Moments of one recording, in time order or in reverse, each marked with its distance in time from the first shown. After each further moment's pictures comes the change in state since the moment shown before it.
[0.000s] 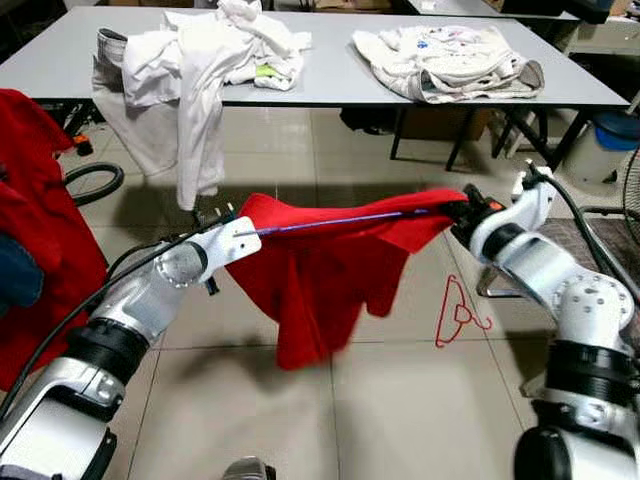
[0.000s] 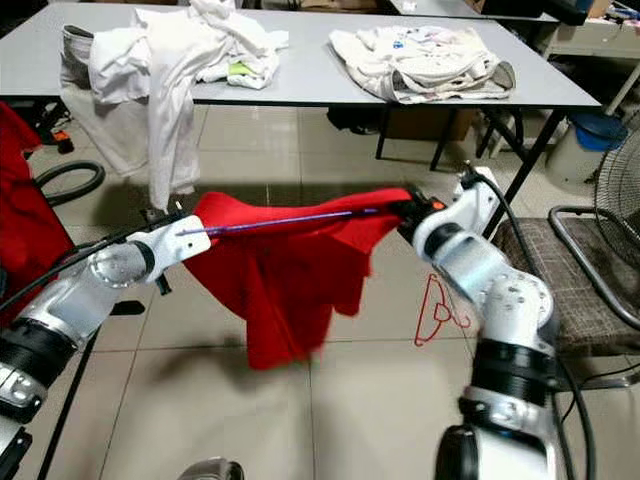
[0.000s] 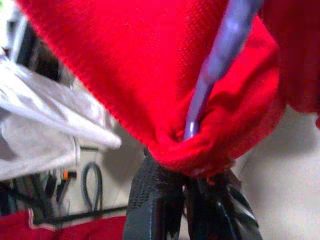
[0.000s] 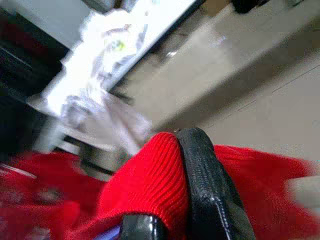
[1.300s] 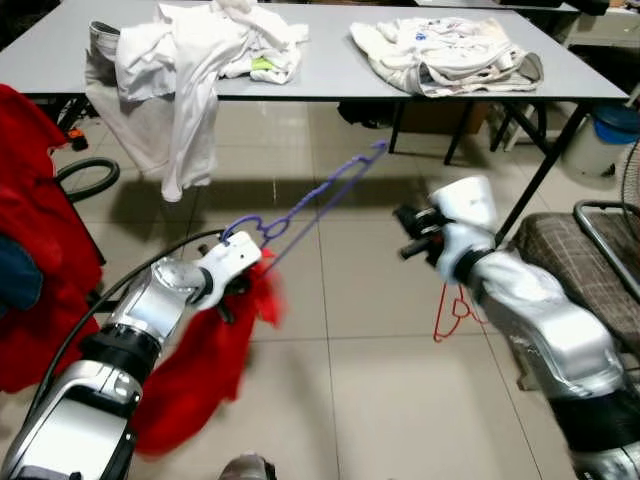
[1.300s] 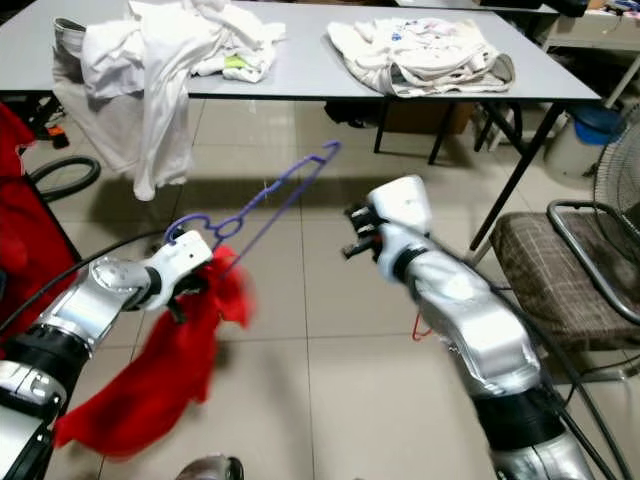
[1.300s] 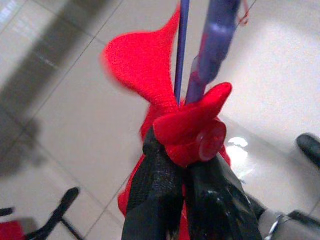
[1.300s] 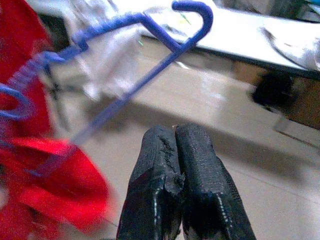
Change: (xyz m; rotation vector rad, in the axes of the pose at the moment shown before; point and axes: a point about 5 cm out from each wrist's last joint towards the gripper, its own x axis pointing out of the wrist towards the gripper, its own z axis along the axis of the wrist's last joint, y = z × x) left arm 0.004 -0.026 -0.002 -0.376 -0.106 -0.319; right arm -0.027 0.020 -0.035 -0.805 -0.044 0.317
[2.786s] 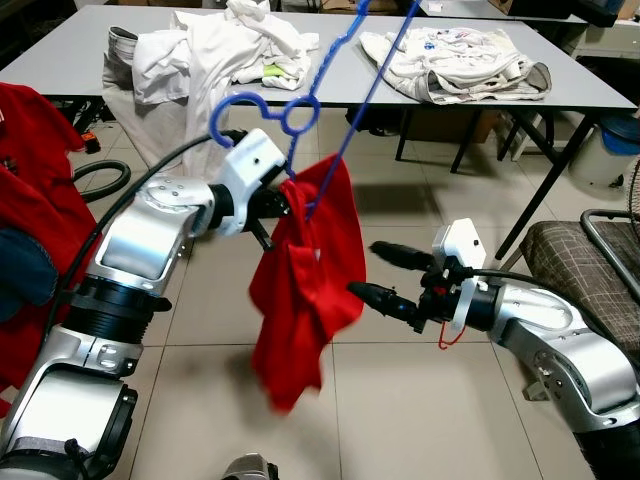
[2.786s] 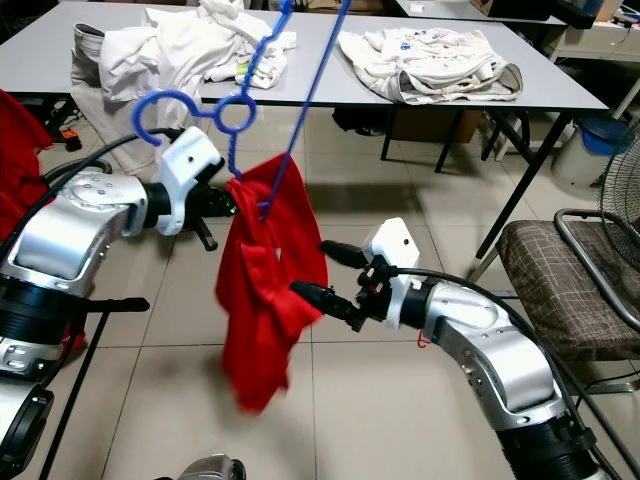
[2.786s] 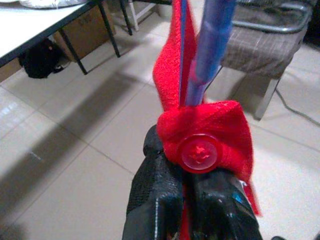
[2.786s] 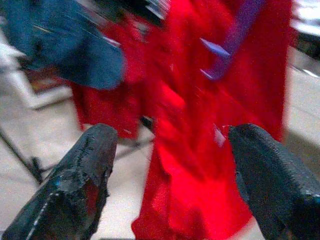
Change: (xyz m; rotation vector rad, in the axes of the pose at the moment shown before) left arm -0.064 0.015 0.118 -0.027 -0.412 -0.105; right arm -0.018 0.016 -0.026 -0.014 0.088 0.448
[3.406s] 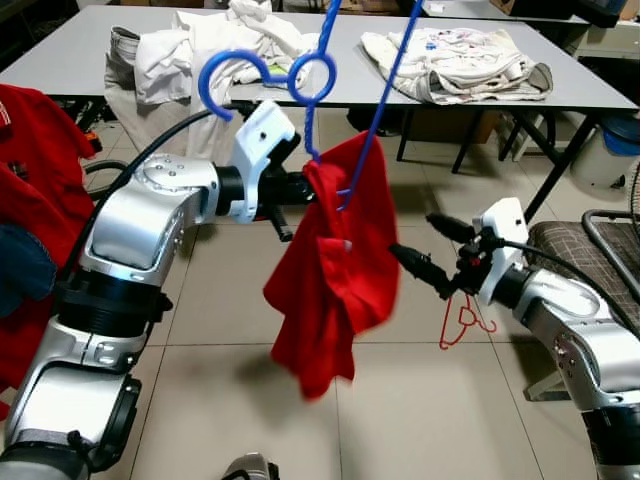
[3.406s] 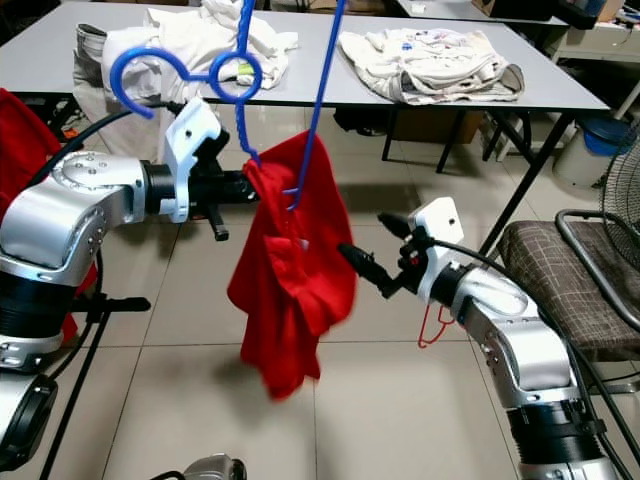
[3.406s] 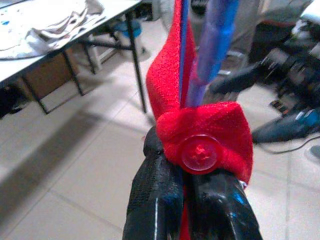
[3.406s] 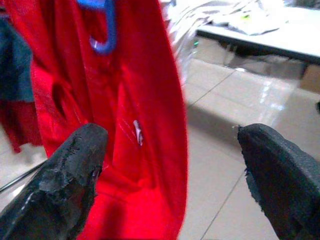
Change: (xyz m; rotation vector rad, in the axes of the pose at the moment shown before) left arm -0.006 -0.019 0.041 -0.026 -0.176 -0.188; right arm -0.018 -0.041 -0.004 0.015 -0.028 -0.206
